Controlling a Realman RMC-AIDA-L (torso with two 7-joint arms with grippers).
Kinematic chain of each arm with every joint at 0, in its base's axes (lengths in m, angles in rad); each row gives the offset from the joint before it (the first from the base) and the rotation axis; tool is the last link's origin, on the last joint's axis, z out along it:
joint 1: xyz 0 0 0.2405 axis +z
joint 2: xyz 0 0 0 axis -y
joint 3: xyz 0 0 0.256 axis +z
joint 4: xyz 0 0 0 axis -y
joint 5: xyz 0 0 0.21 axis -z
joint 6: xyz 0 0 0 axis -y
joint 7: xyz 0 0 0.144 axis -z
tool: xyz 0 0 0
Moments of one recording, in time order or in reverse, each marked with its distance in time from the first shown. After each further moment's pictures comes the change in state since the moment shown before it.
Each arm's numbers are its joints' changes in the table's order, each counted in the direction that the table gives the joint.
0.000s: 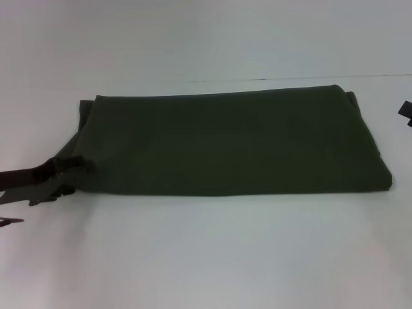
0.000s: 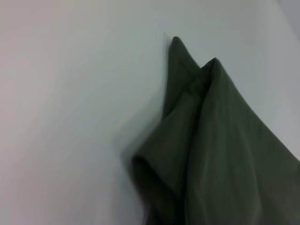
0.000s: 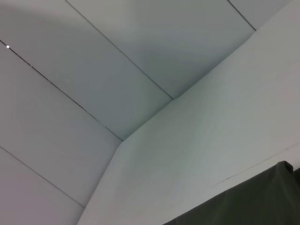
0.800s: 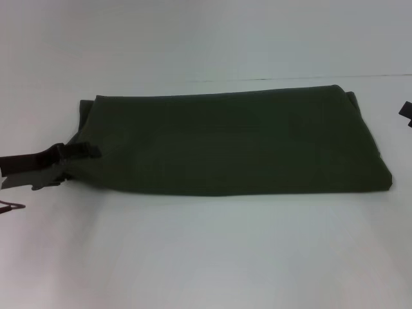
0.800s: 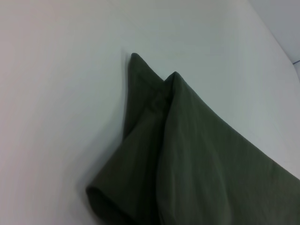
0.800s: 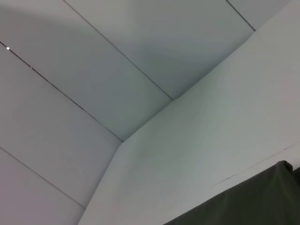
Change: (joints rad) left arm -0.032 -0.010 0.000 -0.014 0.009 -0.030 -0.039; right arm -0.002 0.001 0.004 -0.004 0.000 0.002 0.002
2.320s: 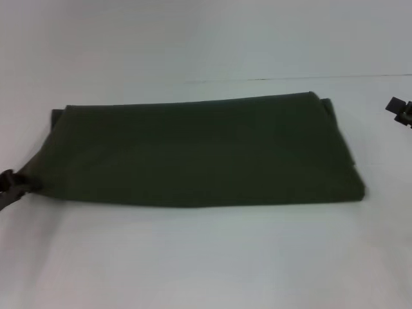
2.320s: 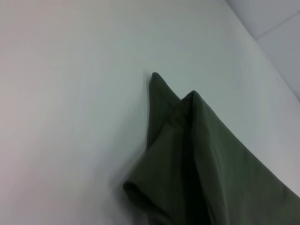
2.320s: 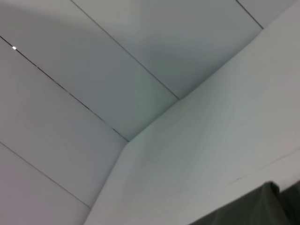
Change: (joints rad) left arm 0.151 0.029 -0.141 -0.090 0.050 -0.062 -0.144; right arm 0.022 -0.028 0.000 -0.002 -0.009 -0.015 0.016
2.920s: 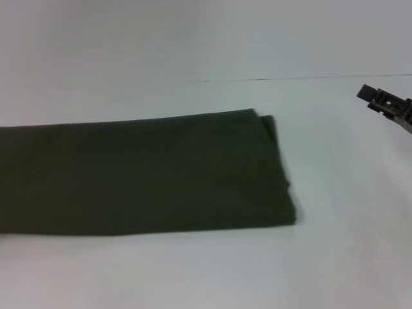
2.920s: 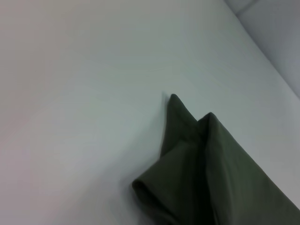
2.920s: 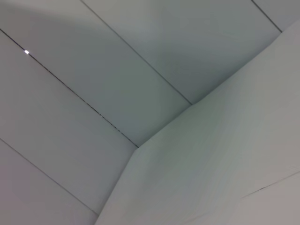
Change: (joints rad) left arm 0.151 -0.021 -0.166 -0.137 -0.005 -0.084 -0.040; right arm 0.061 -0.056 -0.008 -0.005 -0.022 -0.073 0.043
